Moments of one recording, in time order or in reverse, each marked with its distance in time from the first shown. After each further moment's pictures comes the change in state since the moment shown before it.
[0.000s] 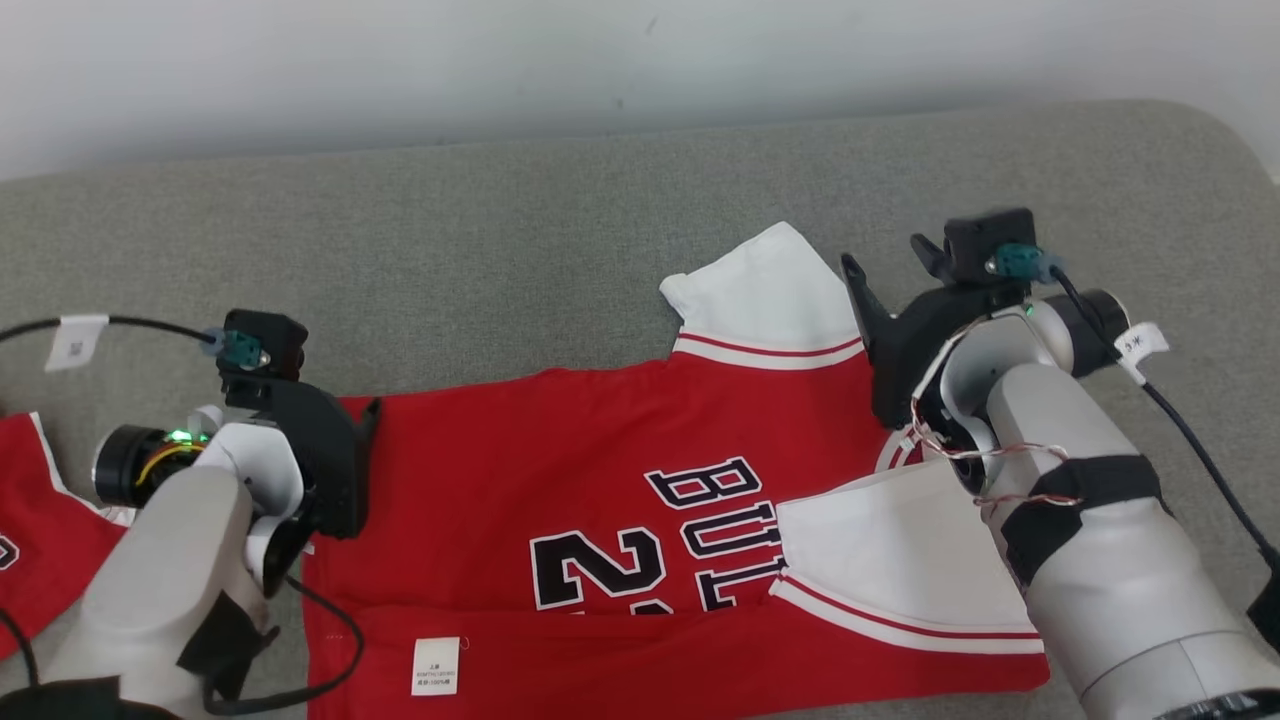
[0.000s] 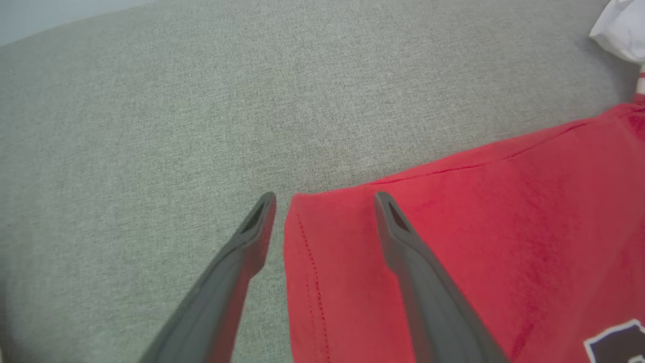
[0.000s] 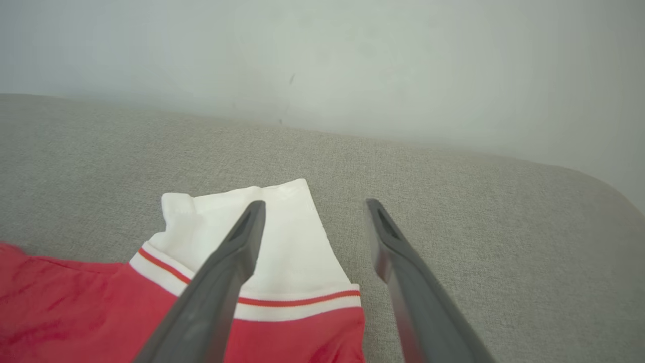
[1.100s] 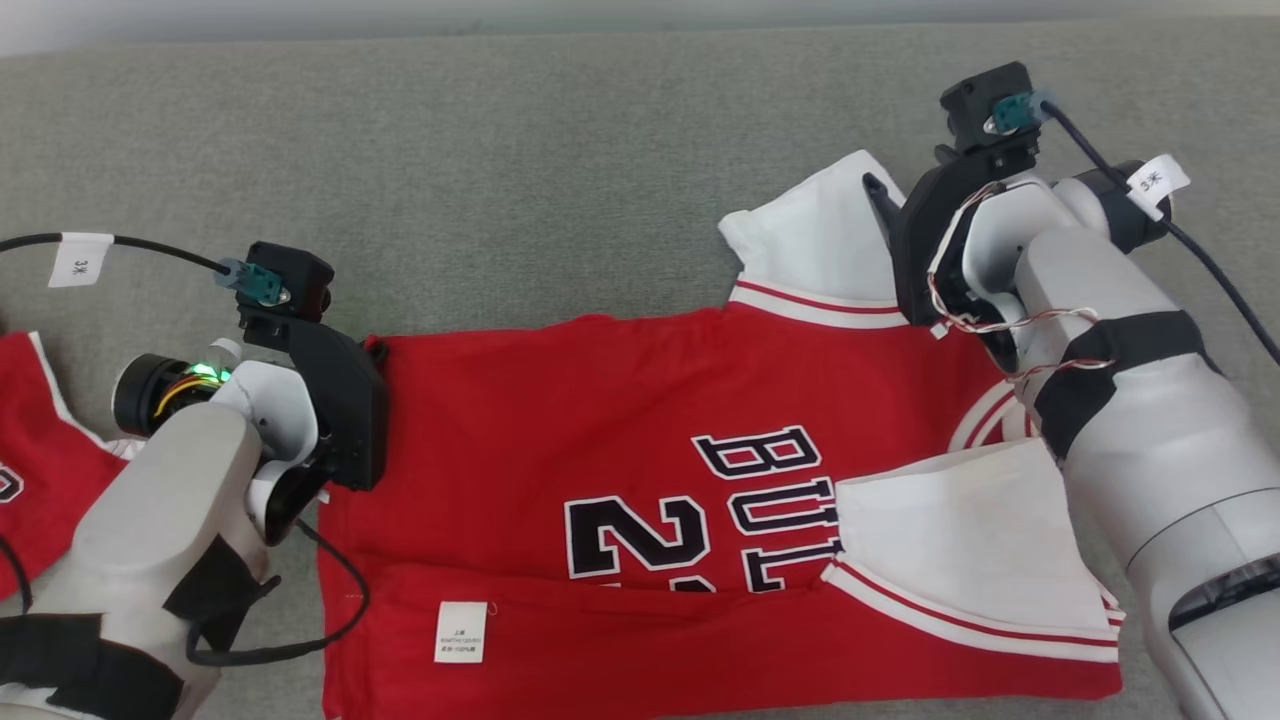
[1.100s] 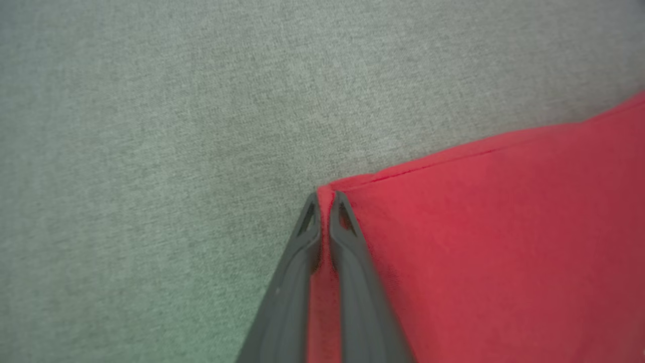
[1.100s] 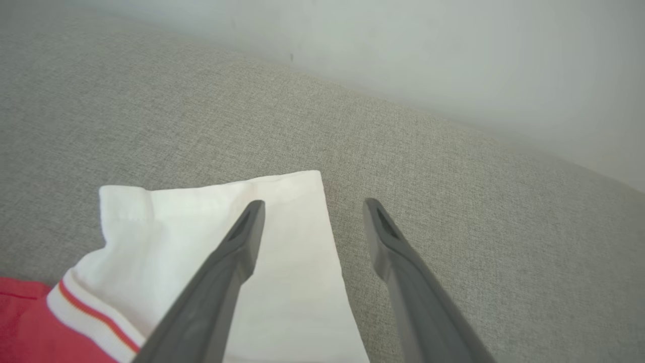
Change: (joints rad) left arm -0.145 0.082 -0.298 -0.035 -0.260 0.000 0.083; right arm -0.319 -0.058 0.281 0.242 0.134 0.000 0.153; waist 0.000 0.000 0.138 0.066
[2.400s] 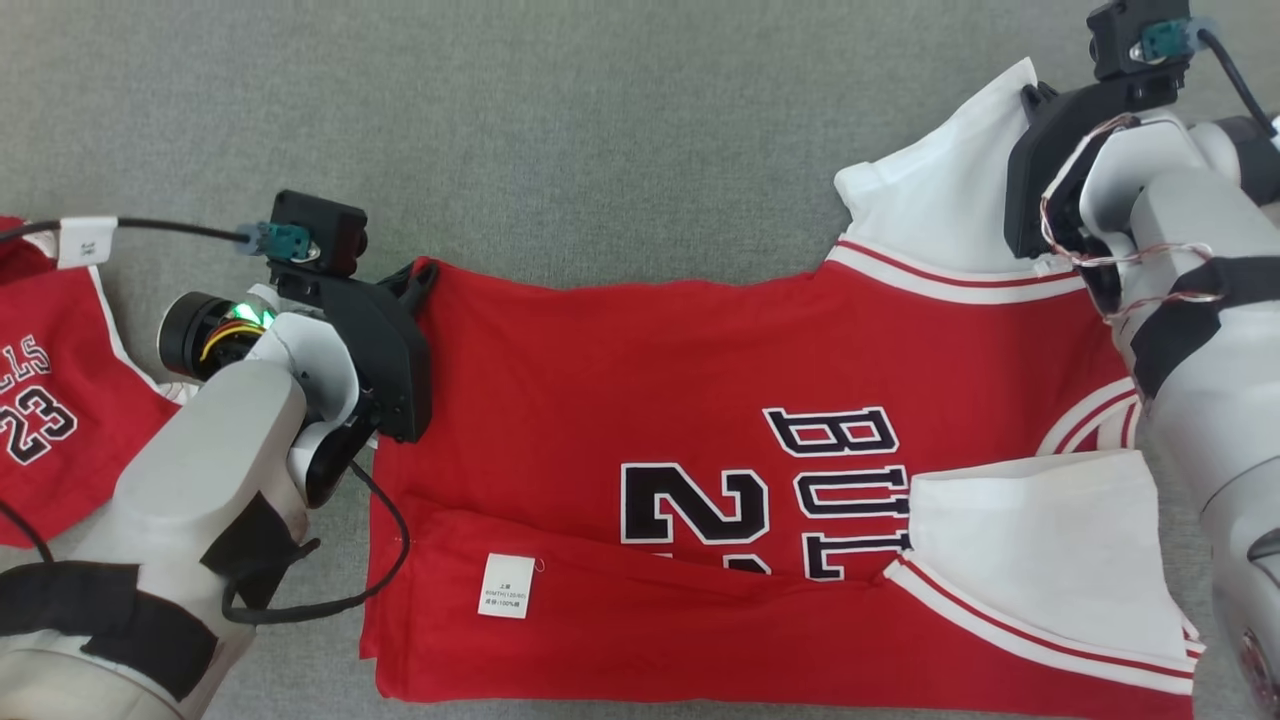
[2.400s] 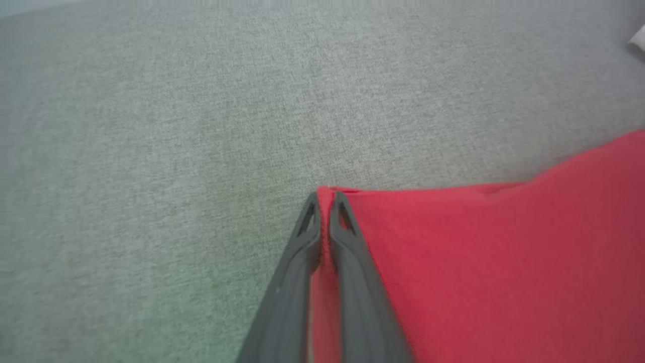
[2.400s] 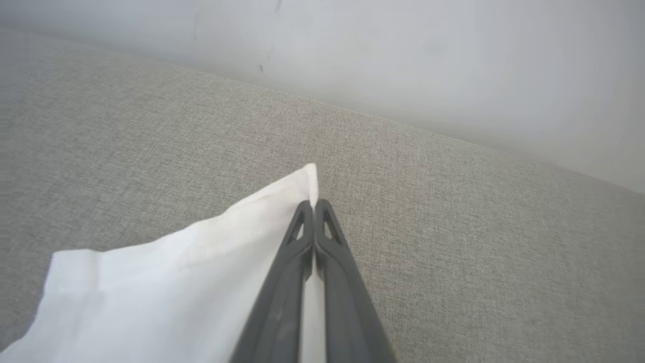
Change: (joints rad) left arm -0.101 -0.048 -0.123 0.042 -0.101 0.000 -0.249; right arm -0.114 -0.071 -0.143 0.139 -0.096 0.000 -0.073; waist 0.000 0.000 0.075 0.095
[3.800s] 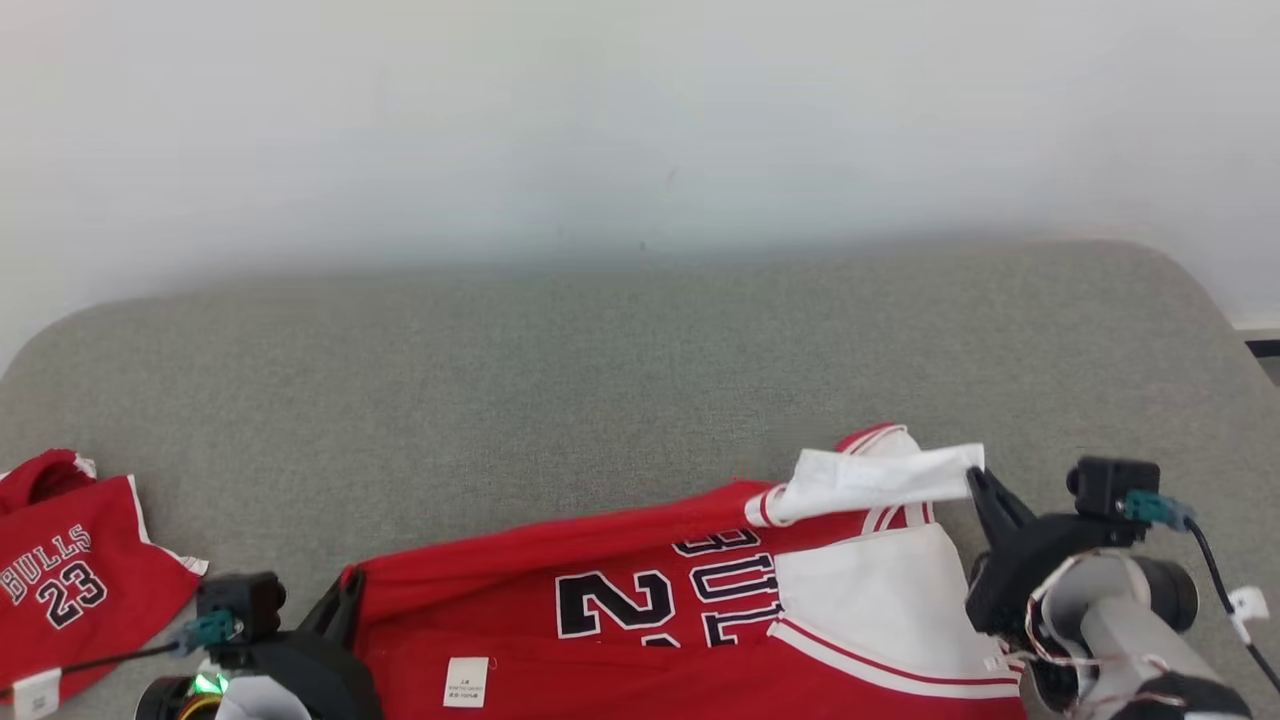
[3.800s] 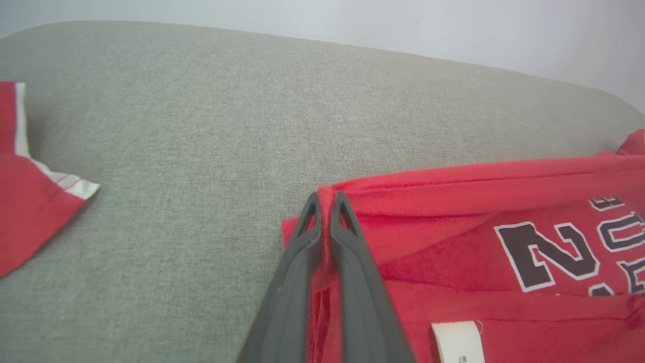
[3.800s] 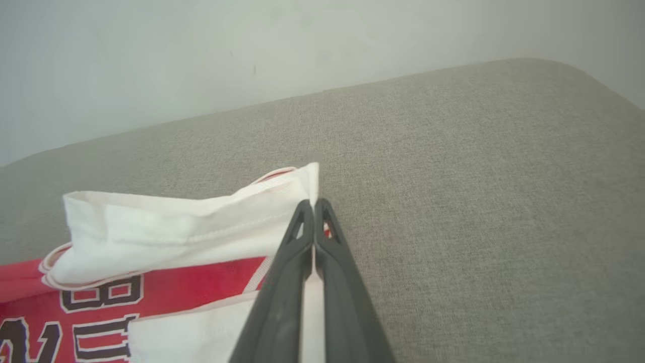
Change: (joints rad) left arm 0.521 0.042 0.079 0.013 -0.121 0.063 -0.391; right arm 0.768 -0.017 -0.035 -0.391 0.406 0.000 -0.242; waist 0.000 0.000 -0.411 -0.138
